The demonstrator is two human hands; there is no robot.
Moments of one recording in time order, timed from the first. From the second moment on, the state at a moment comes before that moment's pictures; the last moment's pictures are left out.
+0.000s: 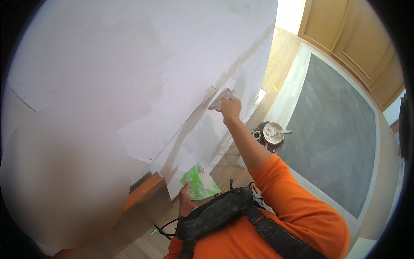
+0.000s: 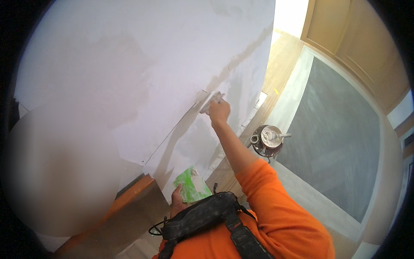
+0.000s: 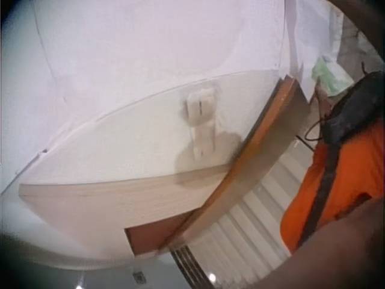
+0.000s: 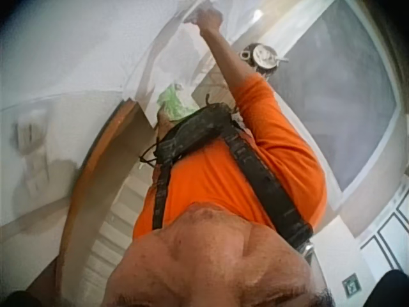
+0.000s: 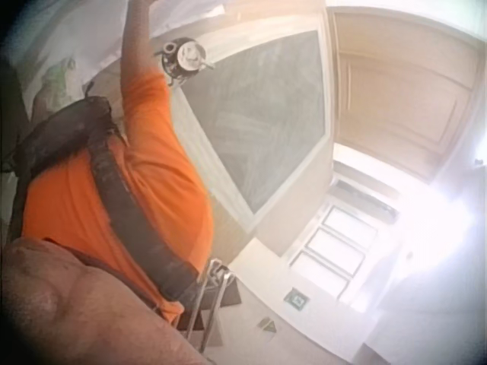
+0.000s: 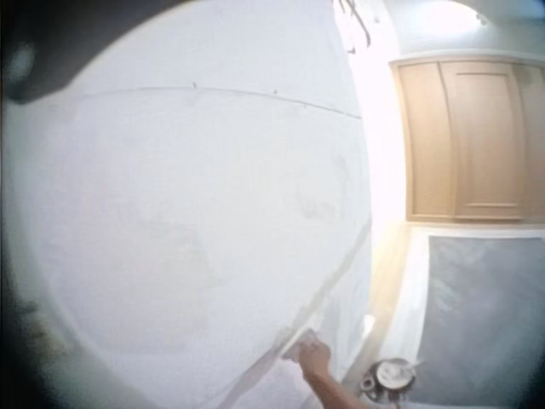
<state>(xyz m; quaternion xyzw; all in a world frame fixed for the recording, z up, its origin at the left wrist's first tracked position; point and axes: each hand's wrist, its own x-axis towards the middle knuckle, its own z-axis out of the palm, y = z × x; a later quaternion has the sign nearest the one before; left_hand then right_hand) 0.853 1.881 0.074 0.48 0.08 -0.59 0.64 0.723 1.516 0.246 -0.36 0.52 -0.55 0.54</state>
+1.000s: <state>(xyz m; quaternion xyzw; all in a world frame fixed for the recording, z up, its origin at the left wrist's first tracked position) 0.880 1.905 0.073 0.51 0.07 -0.59 0.63 0.766 1.573 0.290 -0.36 0.44 -0.50 0.65</state>
